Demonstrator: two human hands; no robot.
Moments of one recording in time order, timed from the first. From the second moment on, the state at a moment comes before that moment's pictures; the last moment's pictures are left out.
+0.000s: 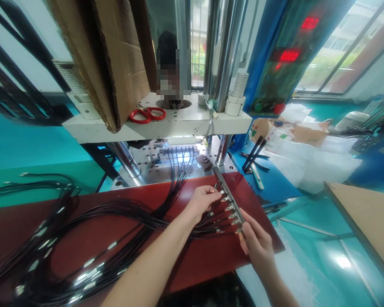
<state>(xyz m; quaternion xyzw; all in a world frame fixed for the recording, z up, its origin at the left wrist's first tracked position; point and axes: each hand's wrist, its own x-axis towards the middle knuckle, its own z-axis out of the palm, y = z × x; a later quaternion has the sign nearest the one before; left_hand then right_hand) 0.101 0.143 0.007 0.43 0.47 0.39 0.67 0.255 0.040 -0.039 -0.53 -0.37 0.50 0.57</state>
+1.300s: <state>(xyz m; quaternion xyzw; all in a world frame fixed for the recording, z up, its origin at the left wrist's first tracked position) 0.088 0.157 -0.009 0.55 0.51 0.41 0.52 0.260 0.049 -0.043 -0.55 -0.50 0.44 0.50</state>
